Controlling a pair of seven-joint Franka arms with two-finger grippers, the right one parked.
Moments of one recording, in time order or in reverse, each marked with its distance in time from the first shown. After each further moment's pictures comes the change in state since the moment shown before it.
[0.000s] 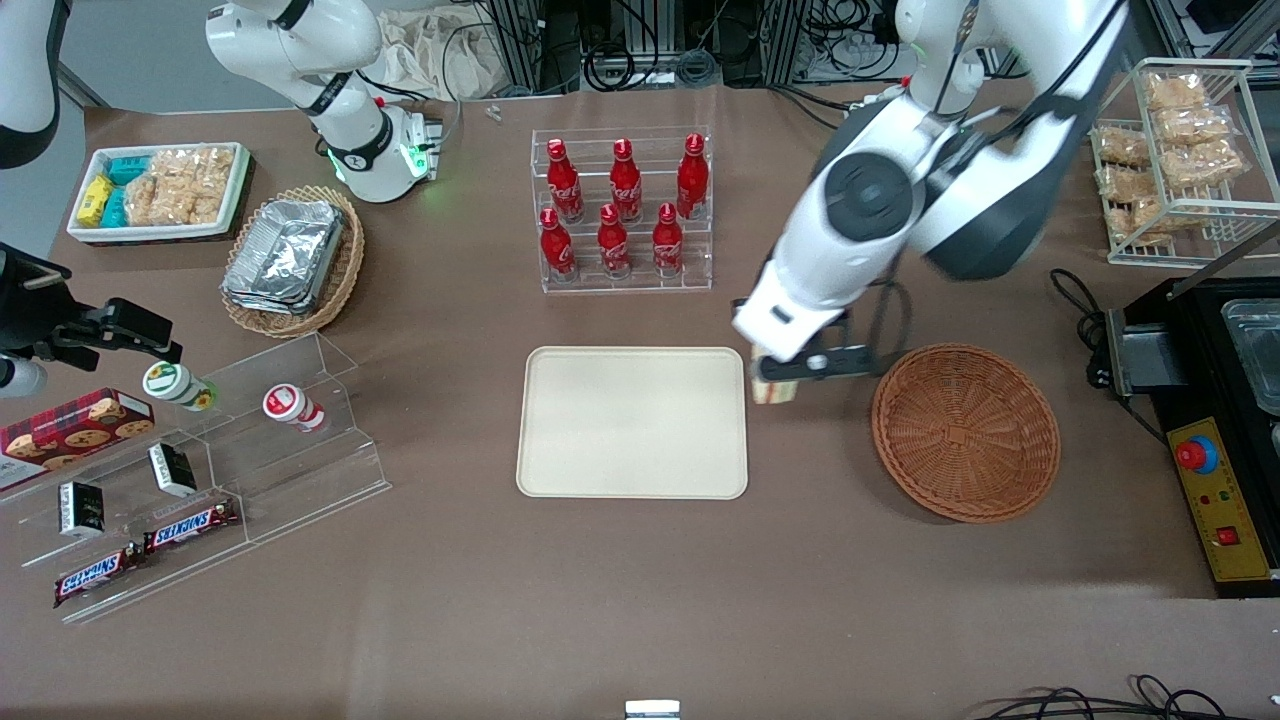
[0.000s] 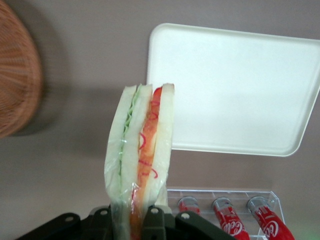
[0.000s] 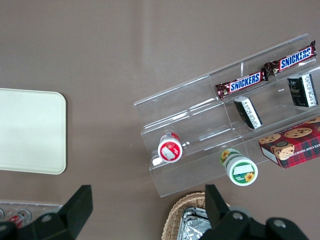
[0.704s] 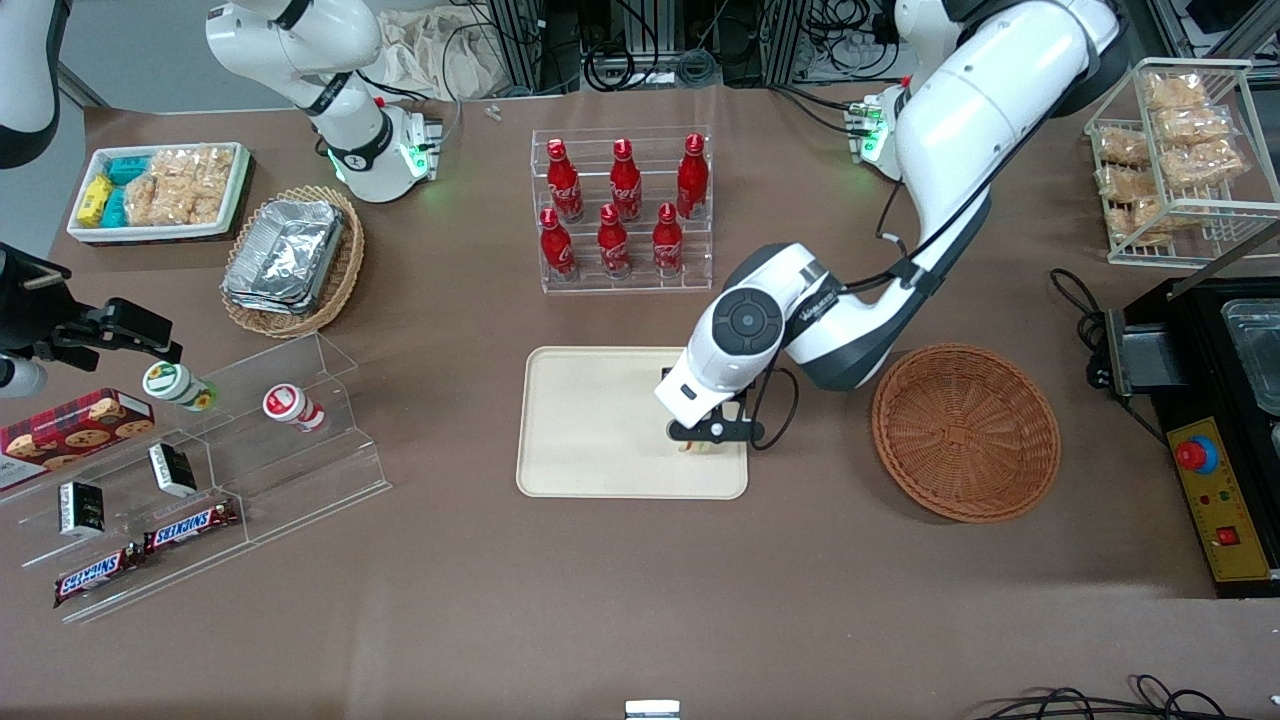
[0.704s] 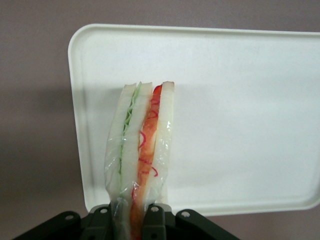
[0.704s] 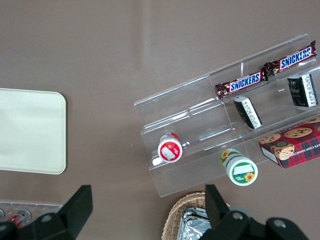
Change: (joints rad) arm -0.078 0.324 0.010 0.010 0.239 0.329 -0.045
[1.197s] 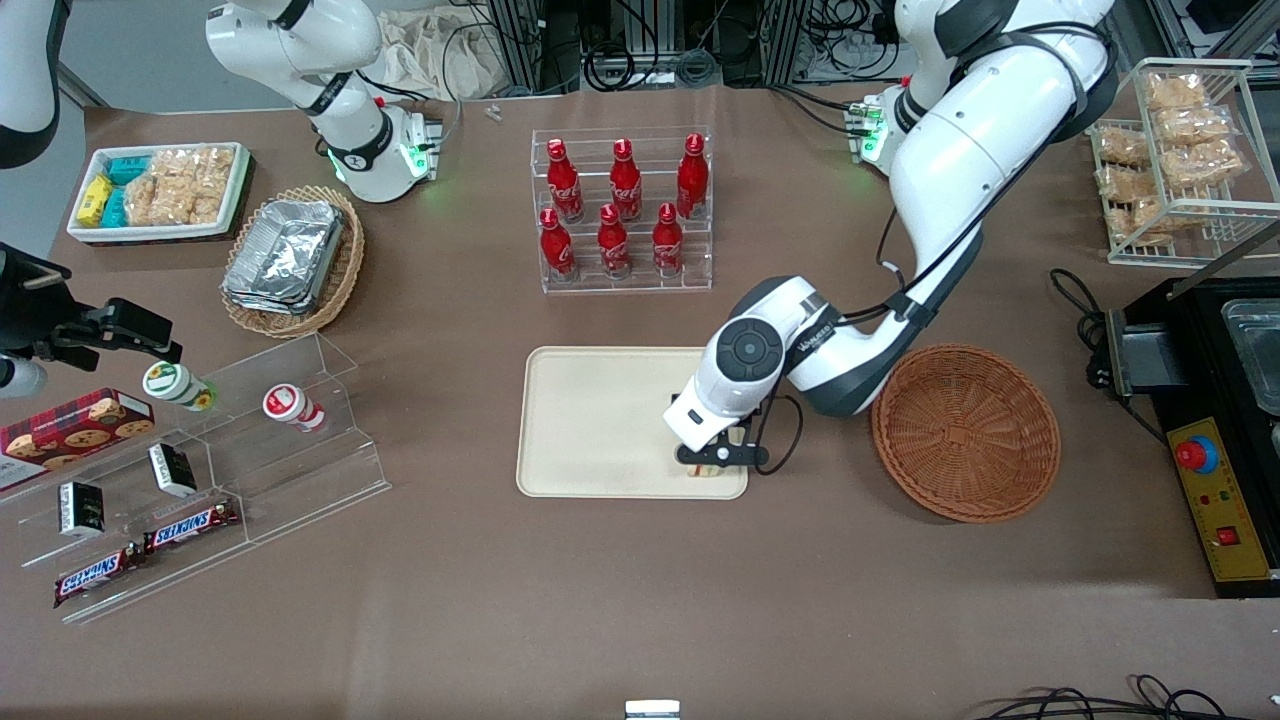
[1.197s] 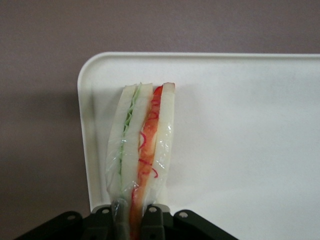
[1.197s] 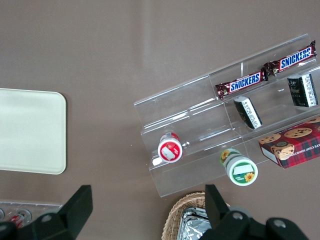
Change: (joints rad) arm -0.006 0.078 0.038 0.036 0.090 0.045 0.002
